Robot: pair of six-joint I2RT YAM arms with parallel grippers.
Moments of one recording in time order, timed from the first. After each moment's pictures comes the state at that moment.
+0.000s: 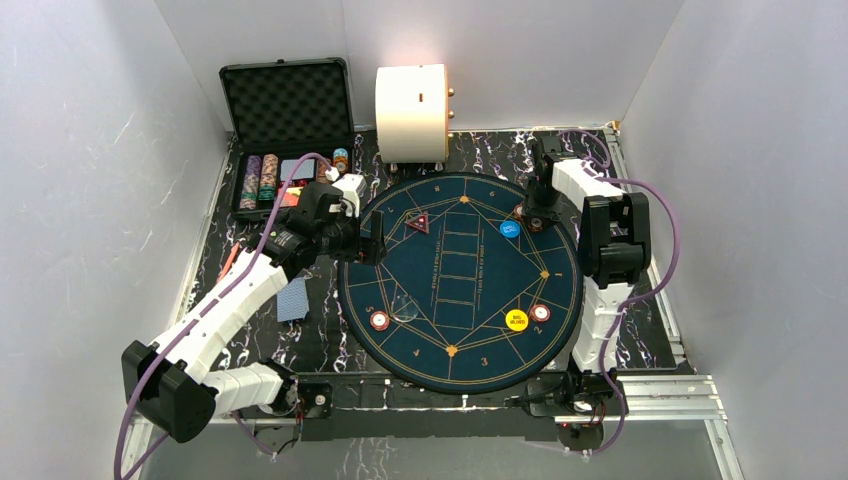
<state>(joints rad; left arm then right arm) -0.53 1.17 1.07 -0.68 0.08 -0.29 0.13 2.08 1.58 -0.79 0.10 0.34</state>
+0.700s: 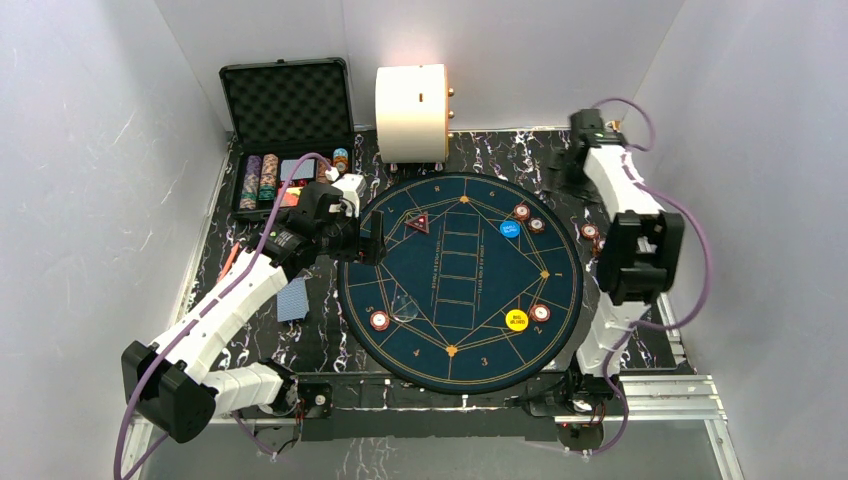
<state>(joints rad) -0.53 1.17 1.07 -0.68 0.08 -0.28 0.07 1.97 1.74 -0.90 0.16 0.28</state>
